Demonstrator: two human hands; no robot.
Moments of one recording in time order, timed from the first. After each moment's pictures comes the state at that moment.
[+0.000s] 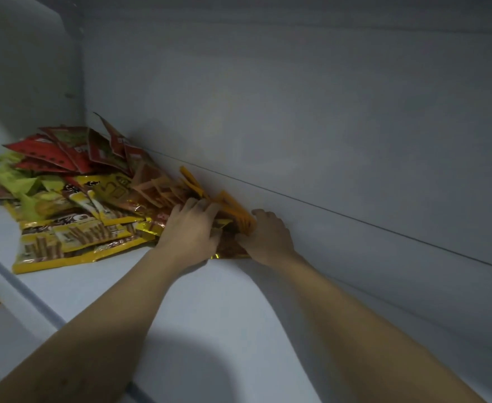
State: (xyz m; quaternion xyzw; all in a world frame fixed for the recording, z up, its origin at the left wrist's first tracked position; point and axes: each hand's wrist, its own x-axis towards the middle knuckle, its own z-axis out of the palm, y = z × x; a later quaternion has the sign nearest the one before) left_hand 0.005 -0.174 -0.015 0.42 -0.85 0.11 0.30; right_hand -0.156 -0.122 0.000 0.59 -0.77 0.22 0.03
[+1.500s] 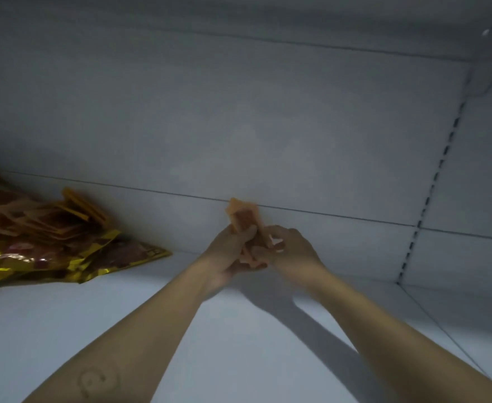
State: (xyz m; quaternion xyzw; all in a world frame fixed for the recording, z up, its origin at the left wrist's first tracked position) left_hand -0.165 -0.040 0.010 0.13 -0.58 -0.77 0.25; right_hand -0.253 0.075 0.024 0.46 -0.78 0.42 -0.03
